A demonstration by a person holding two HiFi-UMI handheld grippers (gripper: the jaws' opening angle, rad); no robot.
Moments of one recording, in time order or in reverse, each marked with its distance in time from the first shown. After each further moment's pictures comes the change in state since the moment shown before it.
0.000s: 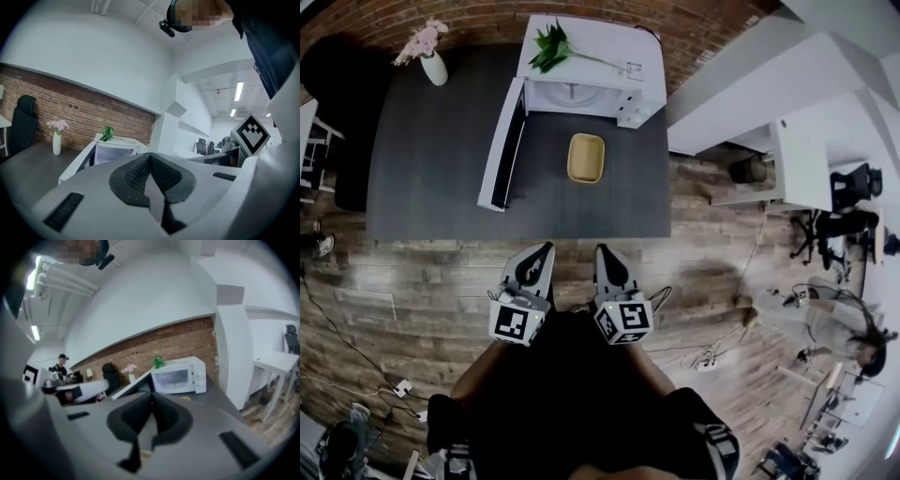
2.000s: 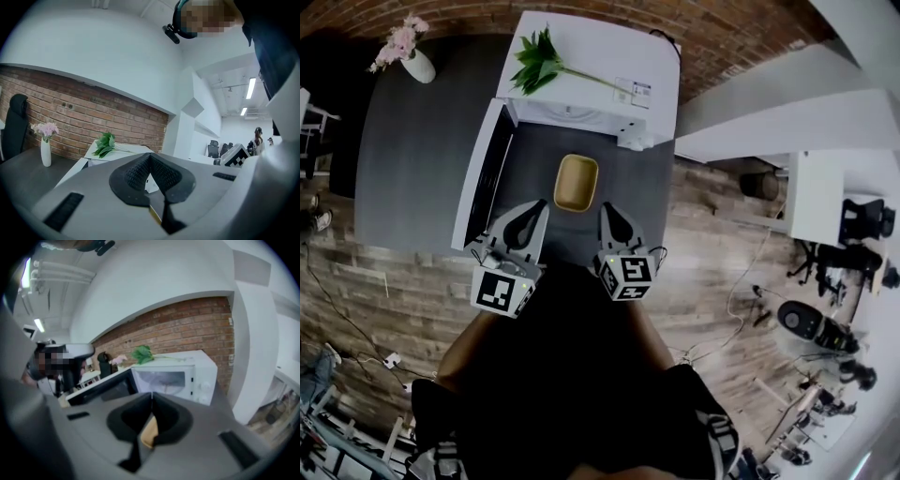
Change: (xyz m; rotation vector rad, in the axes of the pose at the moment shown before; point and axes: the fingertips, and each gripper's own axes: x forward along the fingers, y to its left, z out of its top) left arm 0.190 0.085 0.056 -0.006 -0.006 0.079; right arm 0.195 -0.131 0.045 -0.097 0.135 0.085
